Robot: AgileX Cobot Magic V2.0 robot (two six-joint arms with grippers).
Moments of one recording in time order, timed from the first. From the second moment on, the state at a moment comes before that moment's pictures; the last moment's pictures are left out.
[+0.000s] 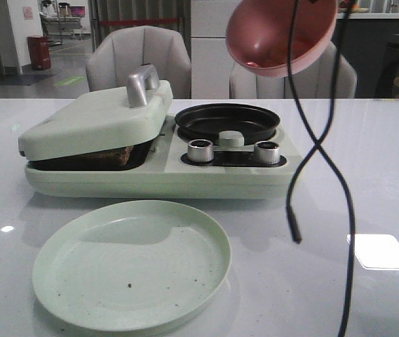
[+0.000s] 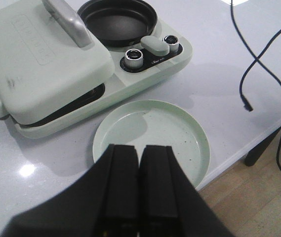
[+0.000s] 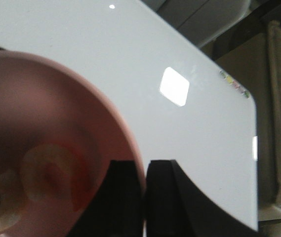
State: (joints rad) left arm -0.51 0.62 -0.67 -0.28 0.68 0.25; right arm 0.53 1.79 -1.67 -0.90 0.89 0.43
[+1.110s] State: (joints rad) left arm -0.51 0.62 -0.67 -0.28 0.68 0.25; right arm 0.69 2.17 -1.74 -1.72 1.10 0.77
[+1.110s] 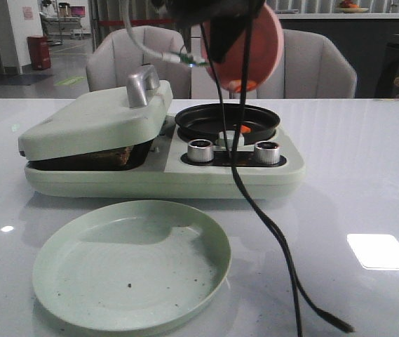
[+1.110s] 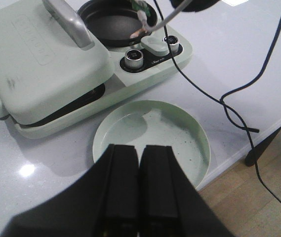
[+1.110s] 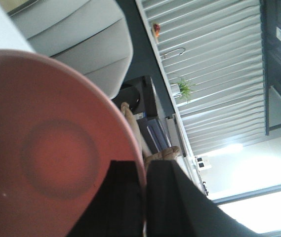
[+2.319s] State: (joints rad) left arm -0.51 0.62 -0.67 -0.28 0.68 0.25; right arm 0.69 2.19 -1.77 -1.71 1.16 0.67
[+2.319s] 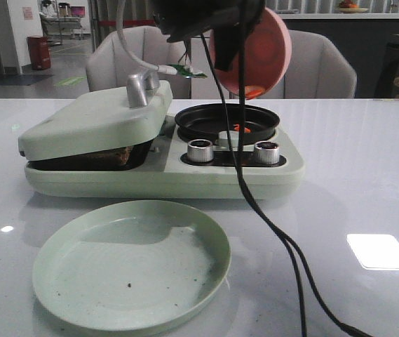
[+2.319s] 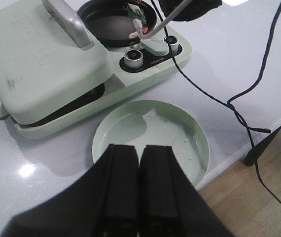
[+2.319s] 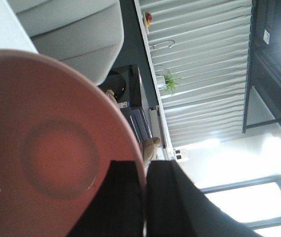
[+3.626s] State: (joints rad) left arm -0.51 0.62 -0.67 -0.28 0.68 0.25; right arm 0.55 1.73 -1.71 -0.95 1.19 0.50
